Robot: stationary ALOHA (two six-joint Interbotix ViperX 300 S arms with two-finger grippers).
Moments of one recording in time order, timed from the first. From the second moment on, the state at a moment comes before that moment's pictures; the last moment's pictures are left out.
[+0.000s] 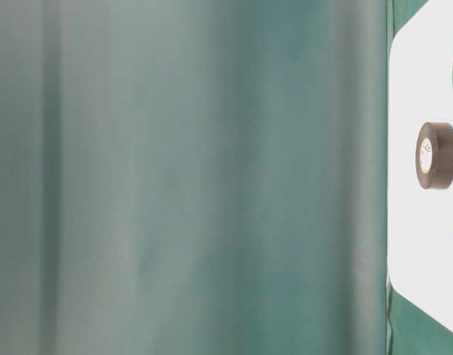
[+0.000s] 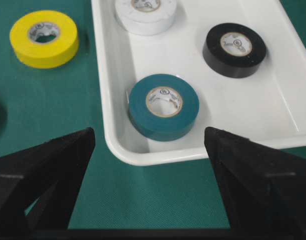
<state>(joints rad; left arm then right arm) -0.33 -0.13 0.89 -0.02 0.35 -0.02 -0.19 -0.89 1.33 -0.23 -0.04 0.33</state>
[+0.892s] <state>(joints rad) -0.28 -0.18 0.69 -0.02 0.49 0.01 -0.19 -0.91 1.34 -0.23 -0.04 0.33</state>
